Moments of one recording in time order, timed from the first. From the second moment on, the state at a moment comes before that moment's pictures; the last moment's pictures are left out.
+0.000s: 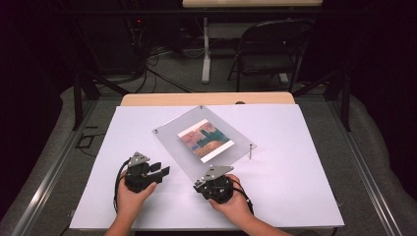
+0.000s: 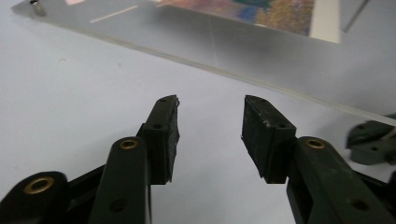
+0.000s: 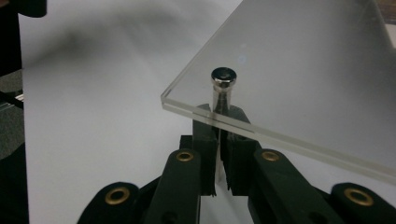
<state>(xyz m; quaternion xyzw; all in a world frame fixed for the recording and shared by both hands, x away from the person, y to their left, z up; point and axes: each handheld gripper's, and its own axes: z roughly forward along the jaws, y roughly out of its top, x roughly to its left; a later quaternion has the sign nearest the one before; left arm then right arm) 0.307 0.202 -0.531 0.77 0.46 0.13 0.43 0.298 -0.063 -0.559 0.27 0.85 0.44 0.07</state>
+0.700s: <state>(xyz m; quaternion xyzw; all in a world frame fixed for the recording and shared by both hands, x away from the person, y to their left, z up) 0.279 0.165 -0.537 0.79 0.43 0.10 0.43 0.272 -0.131 -0.537 0.28 0.84 0.46 0.12</state>
